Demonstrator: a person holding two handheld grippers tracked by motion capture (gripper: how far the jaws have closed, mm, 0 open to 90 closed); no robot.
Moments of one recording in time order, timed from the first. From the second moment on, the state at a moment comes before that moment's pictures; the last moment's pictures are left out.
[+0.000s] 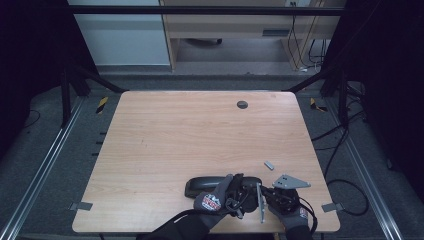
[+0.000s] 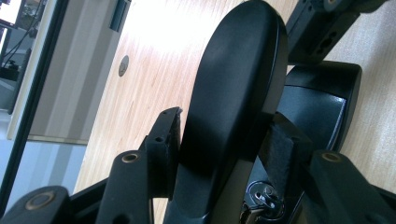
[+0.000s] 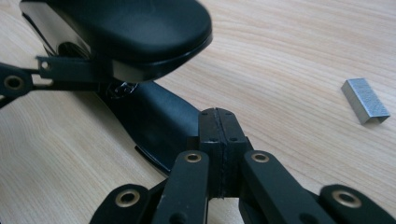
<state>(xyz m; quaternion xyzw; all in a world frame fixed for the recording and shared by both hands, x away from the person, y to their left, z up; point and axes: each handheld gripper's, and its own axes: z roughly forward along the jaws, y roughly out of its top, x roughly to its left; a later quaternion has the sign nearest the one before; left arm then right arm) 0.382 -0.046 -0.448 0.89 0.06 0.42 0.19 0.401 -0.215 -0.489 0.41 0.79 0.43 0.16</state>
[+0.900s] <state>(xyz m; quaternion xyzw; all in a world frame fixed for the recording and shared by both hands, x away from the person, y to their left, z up) 0.380 -0.045 -0.446 0.88 0.06 0.43 0.19 0.406 -0.208 -0.497 0.40 0.80 0.42 0.14</state>
